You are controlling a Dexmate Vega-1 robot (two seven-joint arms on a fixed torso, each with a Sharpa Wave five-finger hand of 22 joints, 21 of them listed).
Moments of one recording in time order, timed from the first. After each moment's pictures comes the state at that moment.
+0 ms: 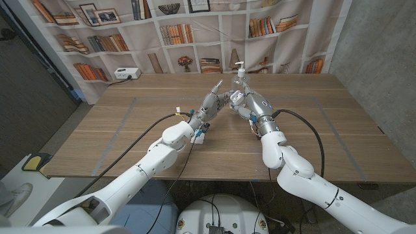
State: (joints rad) left arm 0.83 0.44 0.61 -1.51 -0.55 -0.25 -0.19; left_hand 0.05 -0.01 0.21 -0.08 0.23 0.59 0.07 0.21 0.18 0.10 0.00 0.22 0.20 -0.08 -0.01 0.18 0.18 -0.02 0.04 0.19 0.17; right arm -1.04 -0.65 -0.69 -2.09 -0.65 -0.56 -0.39; right_hand 0.97 0.13 0.26 -0.15 0.34 -0.07 -0.04 0.20 0.20 0.24 -0.01 0.81 0.66 0.16 -0.04 0.26 0.31 0.21 0.11 0.19 0.17
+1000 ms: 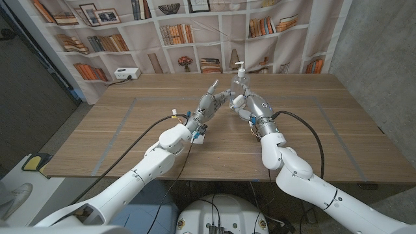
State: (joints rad) left arm 0.89 0.47 0.58 -1.57 -0.55 -0.29 -0.15; left_hand 0.05 -0.01 0.20 -0.07 0.23 0.53 0.04 0.19 0.19 0.10 0.00 0.22 0.20 -0.08 -0.01 0.18 0.18 -0.02 0.04 0.19 0.17; right arm -1.03 -0.65 -0.71 -2.09 -0.65 -0.60 -0.38; right_hand 0.97 0.13 0.26 -0.15 0.34 -0.07 -0.04 0.20 0.20 0.24 -0.01 0.81 0.66 0.17 -0.04 0.26 0.32 0.21 0.11 0.19 0.17
